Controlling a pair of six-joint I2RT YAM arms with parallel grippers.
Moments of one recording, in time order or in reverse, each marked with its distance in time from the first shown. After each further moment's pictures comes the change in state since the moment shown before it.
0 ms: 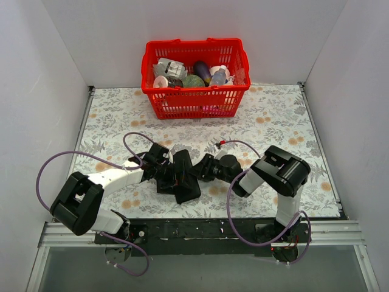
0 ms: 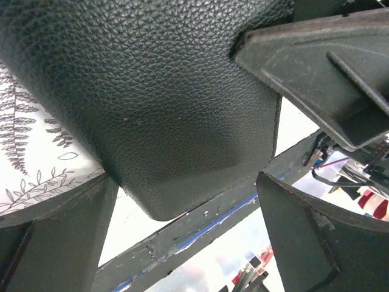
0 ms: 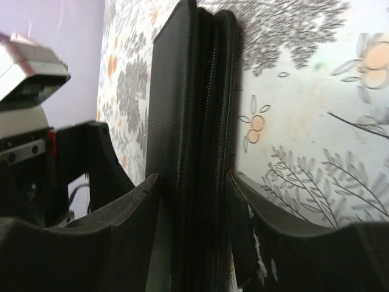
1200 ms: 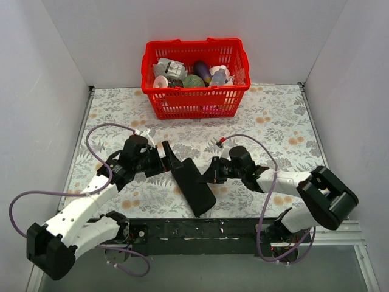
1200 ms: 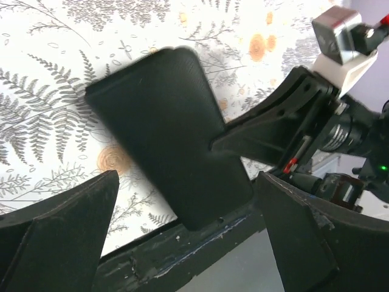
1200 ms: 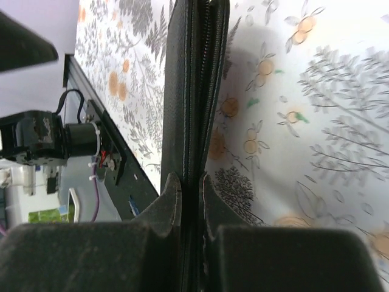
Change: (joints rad) left arm 0.053 -0.405 0.138 -0.183 -0.235 0.003; right arm -0.070 -0.403 0.012 -0.583 -0.347 -0.279
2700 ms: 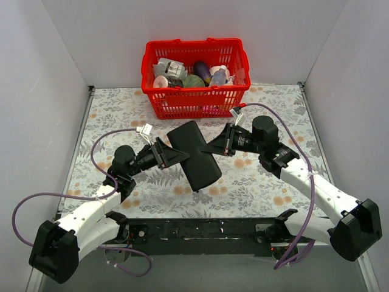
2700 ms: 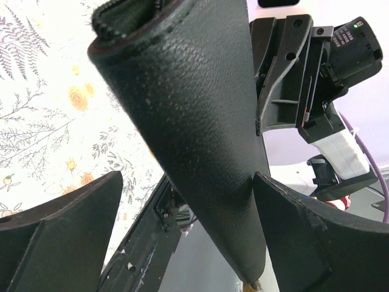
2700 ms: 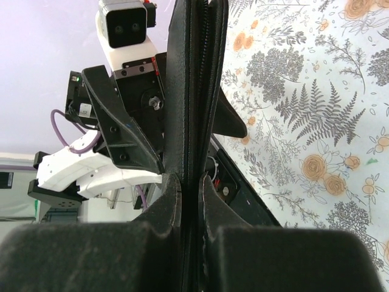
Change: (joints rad) left arm 0.080 -0.048 -0.362 1.019 0.423 -0.340; right arm -0.163 -0.352 0.385 -0.466 -0.150 0.166
